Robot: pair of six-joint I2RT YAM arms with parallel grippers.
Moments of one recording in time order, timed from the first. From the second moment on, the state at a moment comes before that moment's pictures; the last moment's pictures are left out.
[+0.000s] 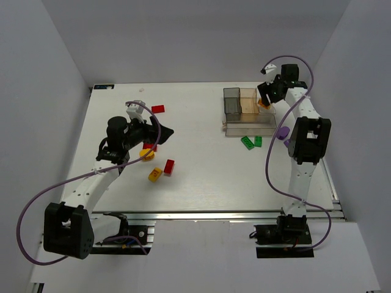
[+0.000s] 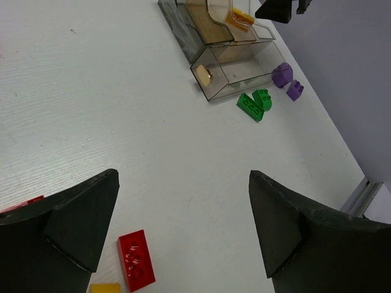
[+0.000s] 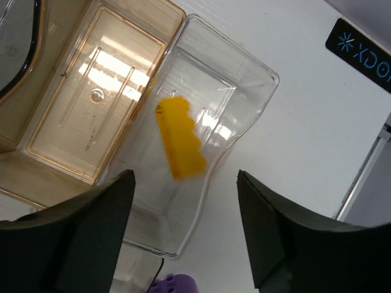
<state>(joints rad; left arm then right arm) -0.20 1.16 0.73 0.18 0.50 -0.38 -0.02 2.27 2.03 -0.57 -0.25 -0.52</state>
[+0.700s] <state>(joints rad) -0.27 1.38 0.98 -0.25 0.20 -0.35 -0.02 1.52 1.39 -0.49 -1.01 -0.41</state>
